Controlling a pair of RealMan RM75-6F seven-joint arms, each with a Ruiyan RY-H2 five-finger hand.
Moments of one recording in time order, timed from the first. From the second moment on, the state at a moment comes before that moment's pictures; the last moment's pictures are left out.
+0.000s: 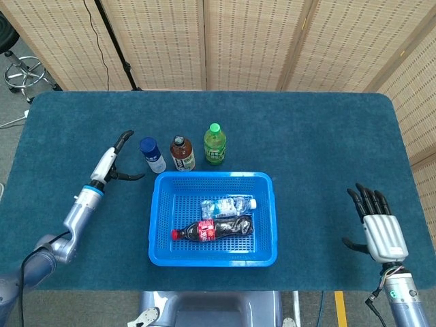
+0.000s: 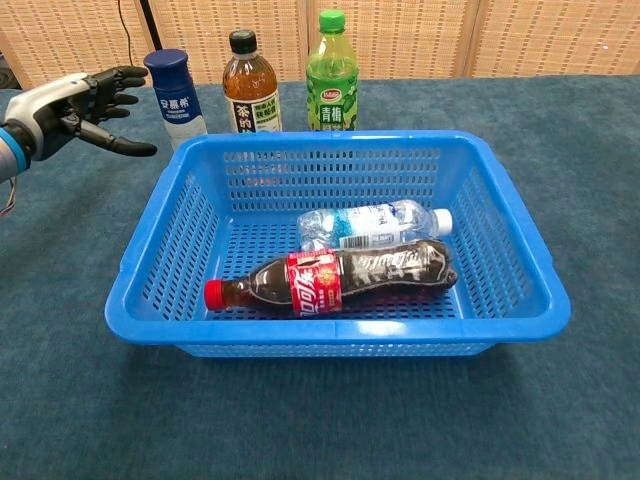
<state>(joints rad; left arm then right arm) -0.74 -1.77 -0.15 -0.63 1.44 0.93 -1.16 0.17 -1.14 0.08 -1.73 -1.45 1.39 -0.12</state>
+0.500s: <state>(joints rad) -0.84 -1.87 -0.20 -0.57 1.41 0.87 -1.14 0.16 -1.13 0.09 -1.73 -1.44 1.40 -0.12</state>
